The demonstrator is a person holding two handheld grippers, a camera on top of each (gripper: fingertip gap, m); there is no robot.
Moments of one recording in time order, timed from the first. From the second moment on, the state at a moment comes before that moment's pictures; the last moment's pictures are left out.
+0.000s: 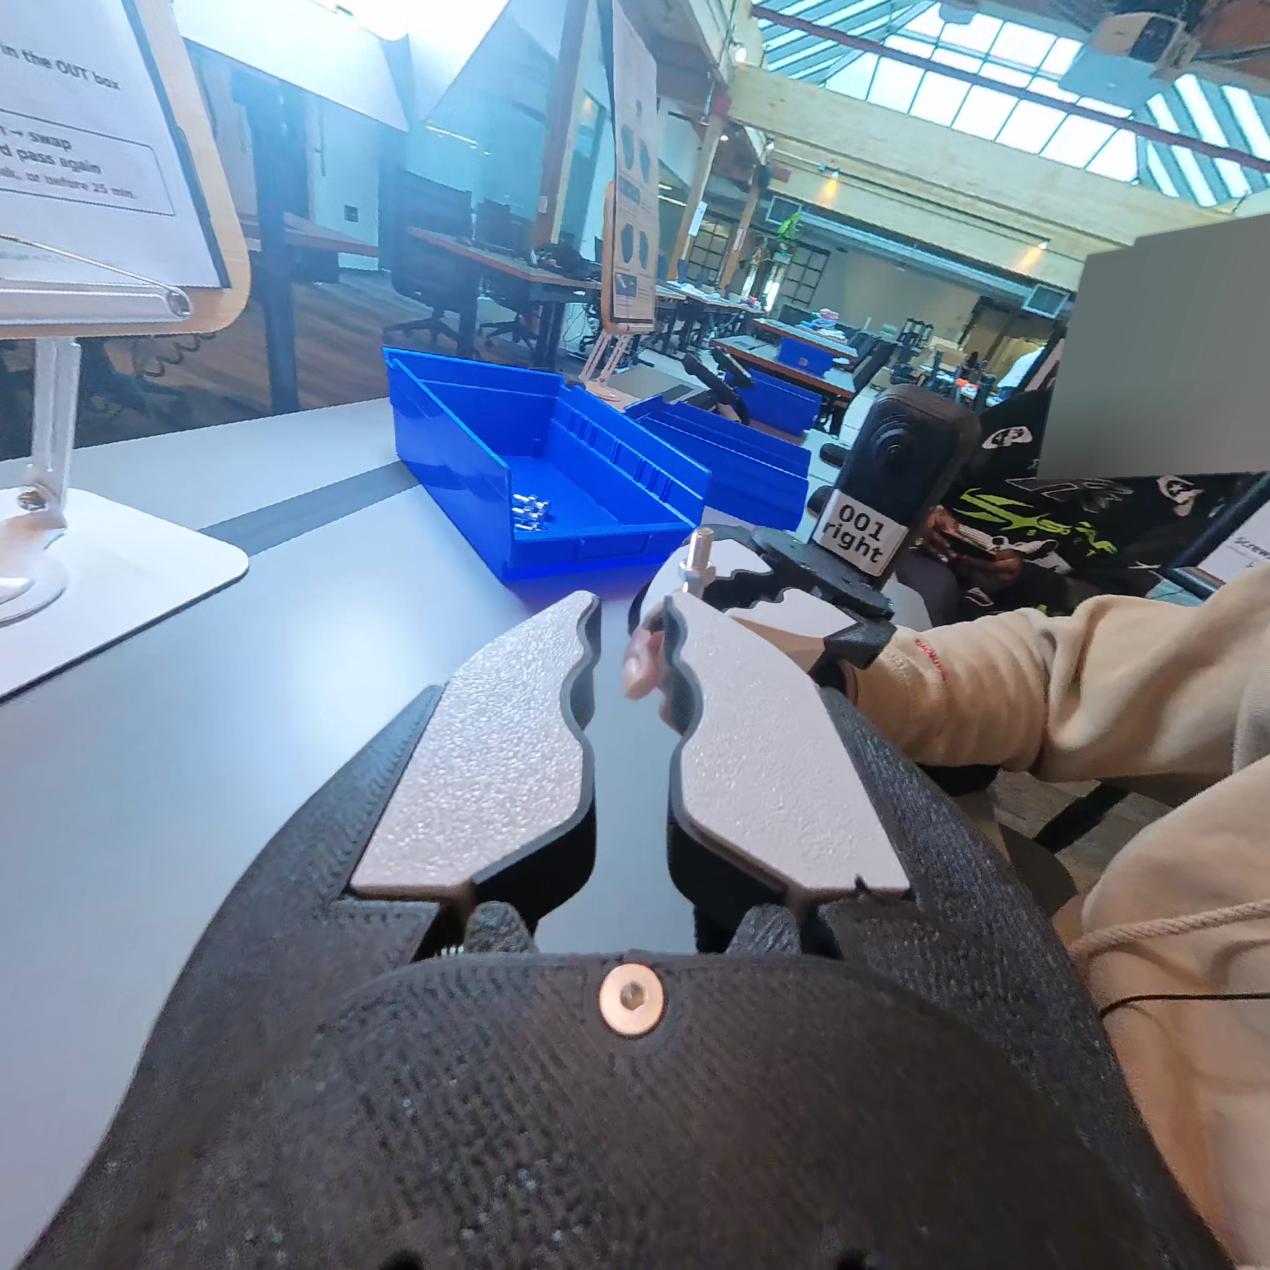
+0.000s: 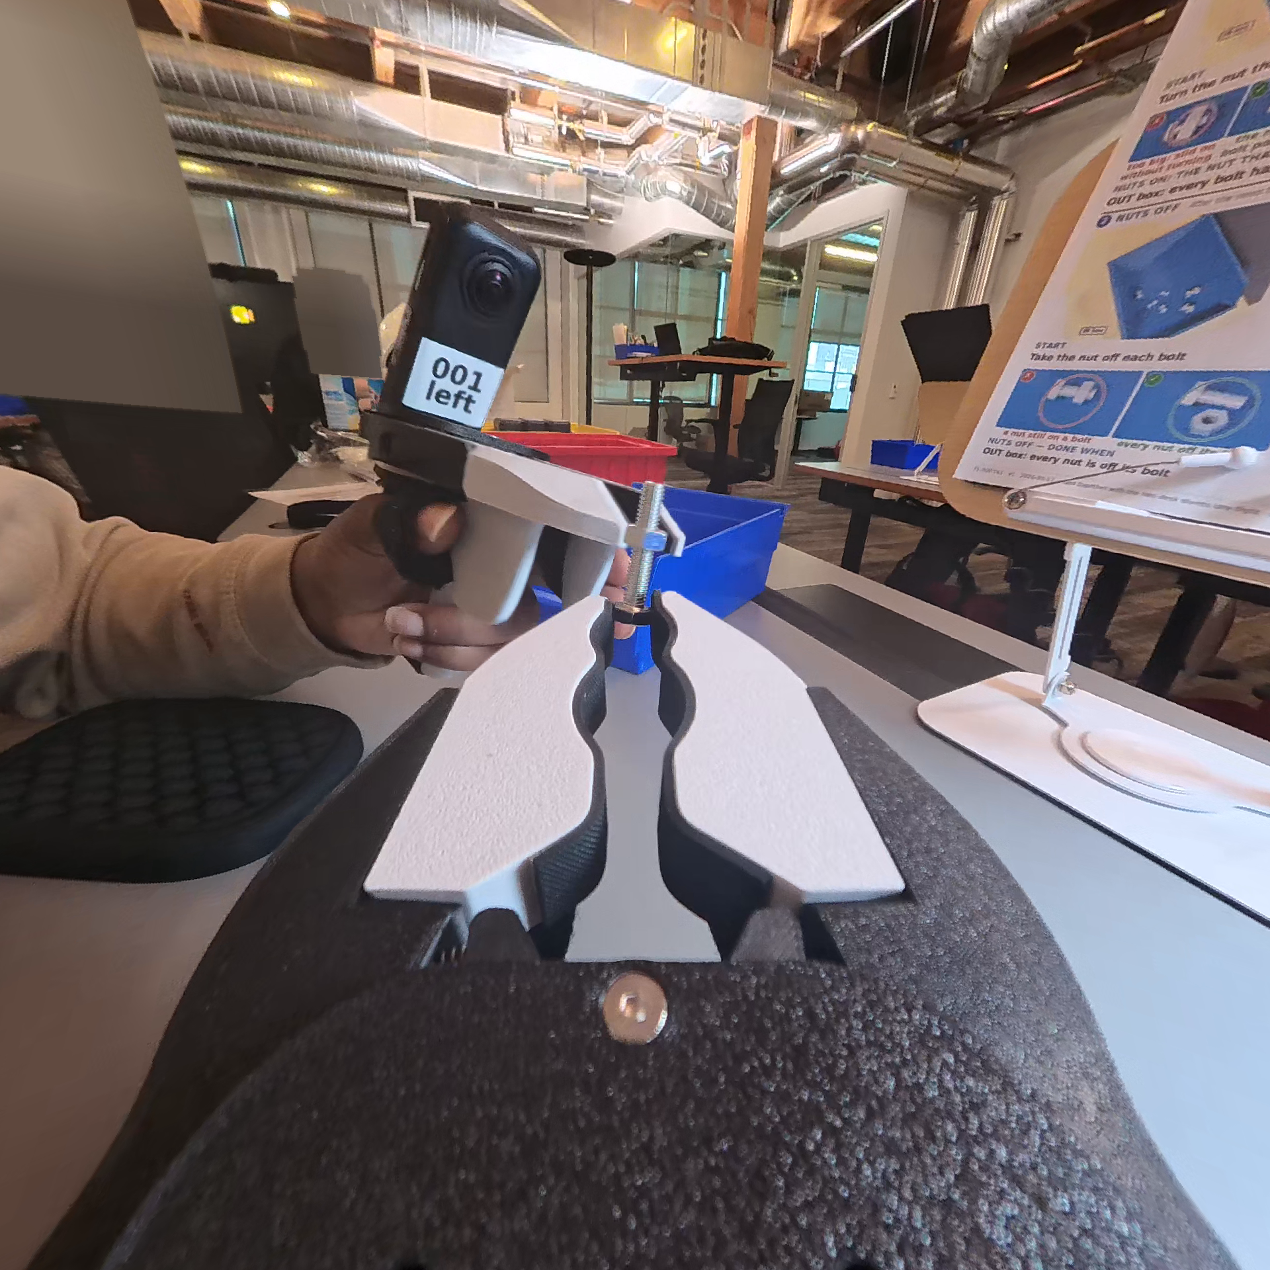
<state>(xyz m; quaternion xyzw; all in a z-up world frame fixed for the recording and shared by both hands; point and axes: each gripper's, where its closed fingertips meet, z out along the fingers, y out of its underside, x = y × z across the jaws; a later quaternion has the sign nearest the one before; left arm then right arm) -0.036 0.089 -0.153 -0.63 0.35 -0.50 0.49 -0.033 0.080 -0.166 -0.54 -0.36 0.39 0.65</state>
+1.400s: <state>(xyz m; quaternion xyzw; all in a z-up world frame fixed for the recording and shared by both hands) -0.031 0.084 -0.156 -0.62 0.37 -0.49 0.49 -0.039 0.078 -0.168 -0.55 -0.36 0.40 0.64</state>
